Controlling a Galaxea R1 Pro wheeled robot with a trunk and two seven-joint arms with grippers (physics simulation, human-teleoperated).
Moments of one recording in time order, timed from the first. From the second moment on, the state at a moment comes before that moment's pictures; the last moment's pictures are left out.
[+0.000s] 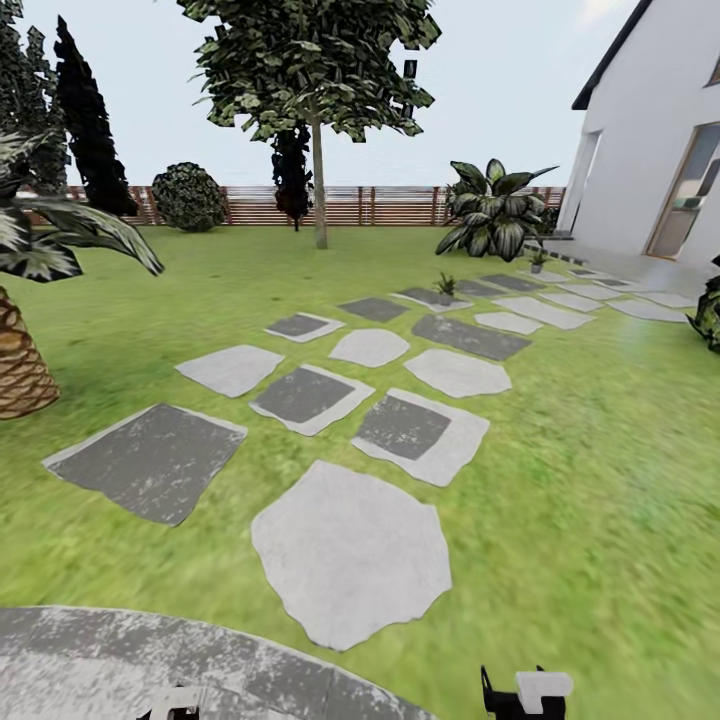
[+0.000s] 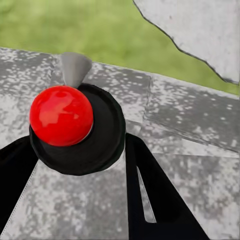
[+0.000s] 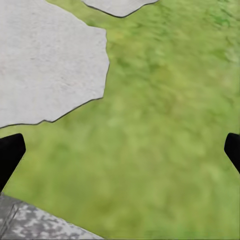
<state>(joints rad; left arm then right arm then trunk) -0.30 0.10 0.22 -0.28 -0.13 -0.28 -0.08 -0.21 -0.03 0.00 -0.44 0.09 -0.47 -0.14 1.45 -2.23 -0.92</state>
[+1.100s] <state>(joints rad) -0.30 0.10 0.22 -0.28 -0.13 -0.28 -0.08 -0.21 -0.03 0.00 -0.44 0.09 -0.47 -0.14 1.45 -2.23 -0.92</state>
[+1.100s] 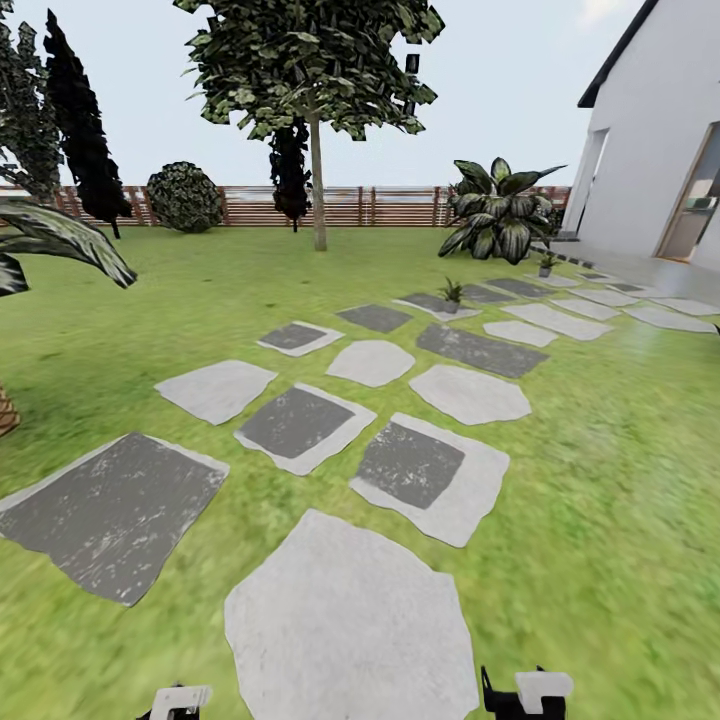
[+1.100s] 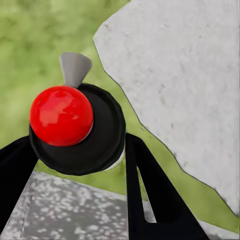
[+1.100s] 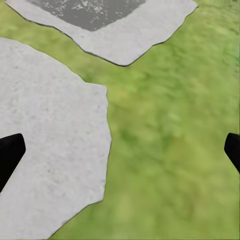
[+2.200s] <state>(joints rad) -0.30 0.10 0.22 -0.28 -0.13 -0.28 -0.08 -0.21 -0.03 0.00 -0.44 0.09 -0.47 -0.14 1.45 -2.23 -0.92</state>
